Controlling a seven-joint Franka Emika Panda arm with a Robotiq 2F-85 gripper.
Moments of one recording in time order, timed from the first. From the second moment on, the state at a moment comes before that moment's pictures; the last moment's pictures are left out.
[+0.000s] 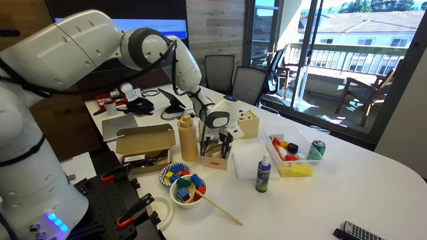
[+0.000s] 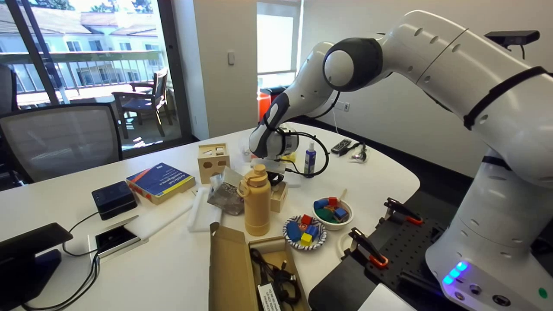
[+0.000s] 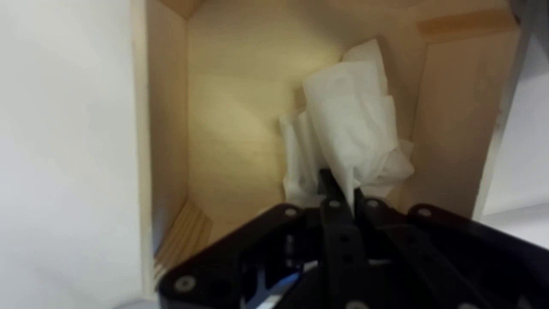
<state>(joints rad) 0.09 1.09 -0.10 -1.54 0.35 2.63 0.64</state>
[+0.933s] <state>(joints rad) -0.11 0.62 0.00 -2.18 0.64 2.91 0.47</state>
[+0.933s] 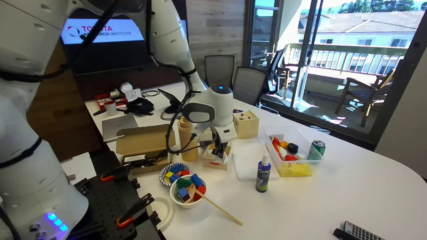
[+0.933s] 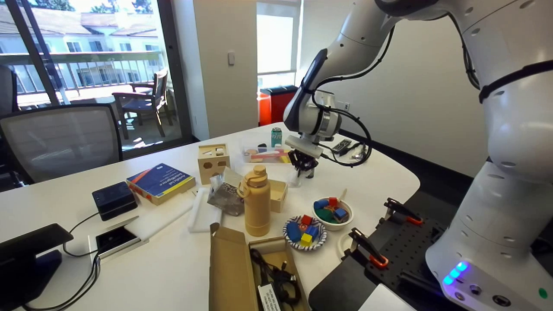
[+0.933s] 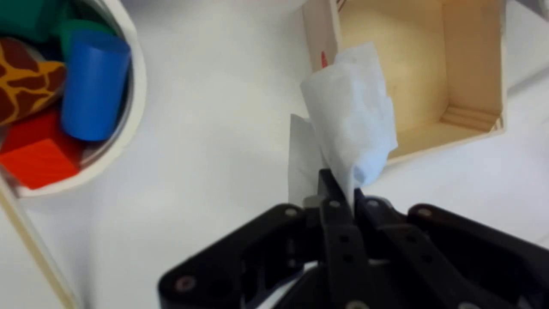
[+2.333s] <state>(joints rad) -0.61 0.86 0.08 -1.91 0.88 2.85 0.28</state>
